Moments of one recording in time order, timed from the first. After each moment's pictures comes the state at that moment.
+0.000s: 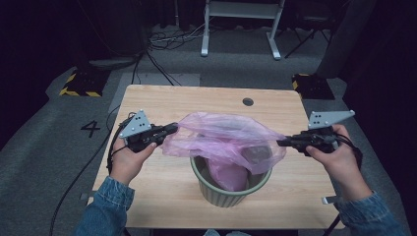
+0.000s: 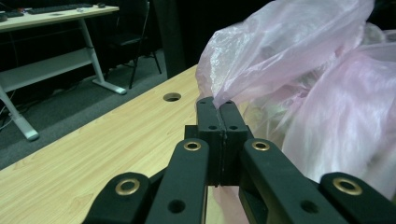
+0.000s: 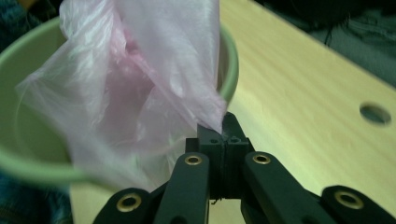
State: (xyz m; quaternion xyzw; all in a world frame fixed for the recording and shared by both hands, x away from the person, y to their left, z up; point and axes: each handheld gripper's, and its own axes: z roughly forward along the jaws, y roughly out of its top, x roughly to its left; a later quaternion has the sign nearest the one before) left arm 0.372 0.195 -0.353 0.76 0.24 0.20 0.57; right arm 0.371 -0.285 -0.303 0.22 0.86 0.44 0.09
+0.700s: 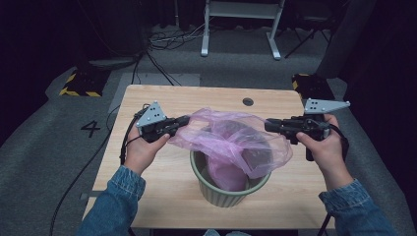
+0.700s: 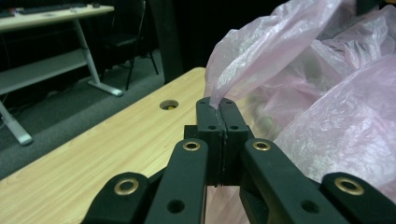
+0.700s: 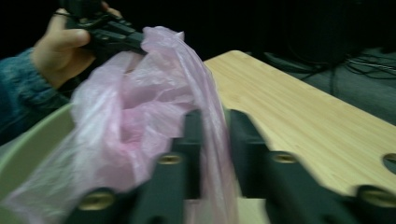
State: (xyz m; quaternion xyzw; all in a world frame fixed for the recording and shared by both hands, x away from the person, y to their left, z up) left arm 0.402 0.166 -0.351 0.77 0.24 0.19 0.56; right arm 0.400 -0.261 -0.298 0.24 0.80 0.54 0.09
